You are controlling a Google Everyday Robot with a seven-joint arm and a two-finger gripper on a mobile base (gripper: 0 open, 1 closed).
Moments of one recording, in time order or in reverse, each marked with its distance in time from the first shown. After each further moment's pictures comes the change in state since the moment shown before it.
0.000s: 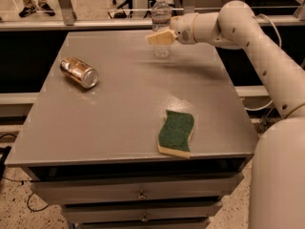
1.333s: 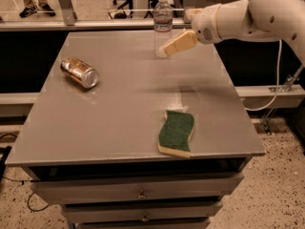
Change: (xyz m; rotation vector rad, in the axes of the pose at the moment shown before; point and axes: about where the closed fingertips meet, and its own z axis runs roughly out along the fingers) arm -0.023 0.058 -0.093 0.003 0.137 -0.093
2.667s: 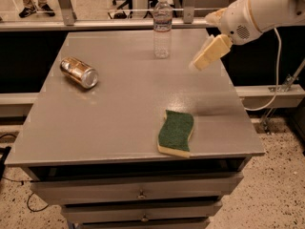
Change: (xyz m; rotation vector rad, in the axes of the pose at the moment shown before) arm 0.020 0.046 -0.091 -0.111 0.275 -0.096
